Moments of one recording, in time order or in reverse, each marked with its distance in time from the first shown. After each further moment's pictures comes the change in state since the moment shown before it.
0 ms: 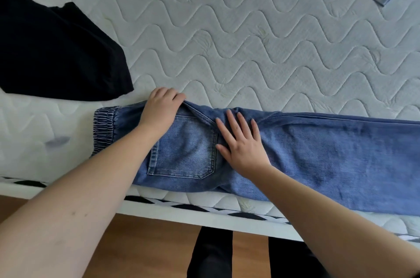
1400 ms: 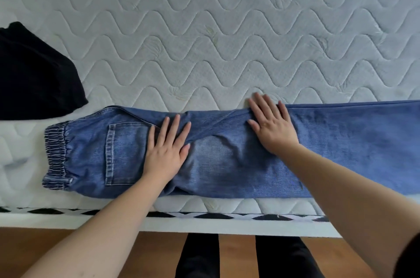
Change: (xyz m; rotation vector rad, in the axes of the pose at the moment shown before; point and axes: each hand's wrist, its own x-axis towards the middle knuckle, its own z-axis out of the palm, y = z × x) left_hand -0.046 0.129 0.079 0.049 0.064 -0.063; right_hand -0.031 0.184 0.001 -0.047 0.056 0.218
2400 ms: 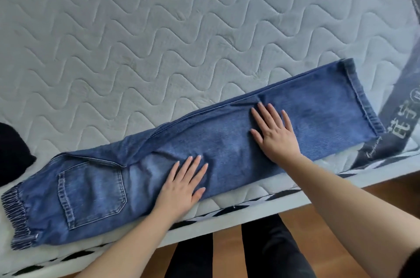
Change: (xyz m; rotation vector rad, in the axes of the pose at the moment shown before) left_hand -0.010 0.151 -0.040 0.015 -0.340 0.508; right_hand -0.114 0.128 0.000 0.091 -0.031 0.333
